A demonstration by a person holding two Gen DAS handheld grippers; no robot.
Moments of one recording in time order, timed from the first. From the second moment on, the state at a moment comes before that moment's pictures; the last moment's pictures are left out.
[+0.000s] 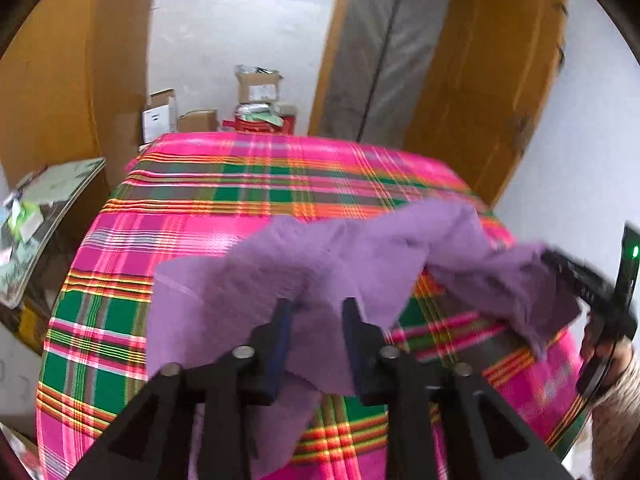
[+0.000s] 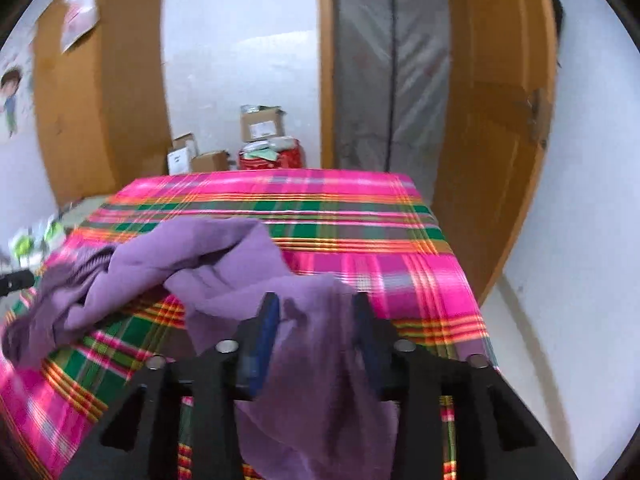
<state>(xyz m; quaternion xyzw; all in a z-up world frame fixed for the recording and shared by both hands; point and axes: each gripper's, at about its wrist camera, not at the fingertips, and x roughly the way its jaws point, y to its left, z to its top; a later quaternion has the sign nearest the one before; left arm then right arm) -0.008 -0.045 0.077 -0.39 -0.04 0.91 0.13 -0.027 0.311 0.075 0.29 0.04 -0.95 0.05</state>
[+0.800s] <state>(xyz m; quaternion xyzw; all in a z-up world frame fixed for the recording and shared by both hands) -0.043 -0.012 0.022 -0.45 0.03 0.89 0.10 -0.122 0.190 0.007 0.39 0.21 -0.89 0.11</state>
